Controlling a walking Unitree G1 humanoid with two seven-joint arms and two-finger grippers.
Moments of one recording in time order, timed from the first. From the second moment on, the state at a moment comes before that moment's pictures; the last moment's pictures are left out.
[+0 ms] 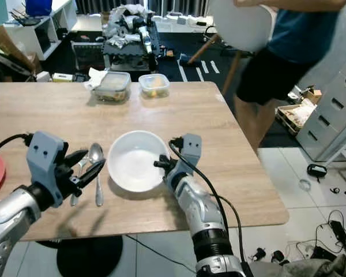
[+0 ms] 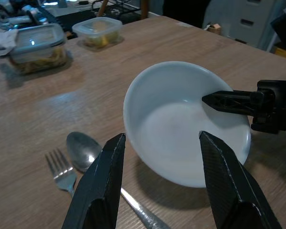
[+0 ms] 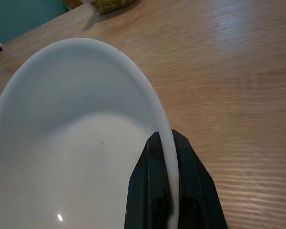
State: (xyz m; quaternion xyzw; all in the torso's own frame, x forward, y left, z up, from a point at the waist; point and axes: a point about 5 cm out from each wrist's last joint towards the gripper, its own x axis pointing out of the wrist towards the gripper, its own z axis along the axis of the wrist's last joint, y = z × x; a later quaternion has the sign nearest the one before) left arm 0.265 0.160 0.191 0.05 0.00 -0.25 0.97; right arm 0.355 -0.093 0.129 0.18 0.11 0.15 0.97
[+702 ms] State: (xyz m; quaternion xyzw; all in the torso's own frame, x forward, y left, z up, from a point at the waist) left arm 0.262 0.151 0.191 0.04 0.00 -0.26 0.96; right arm 0.360 -0.105 0.141 0.16 0.07 0.15 0.97
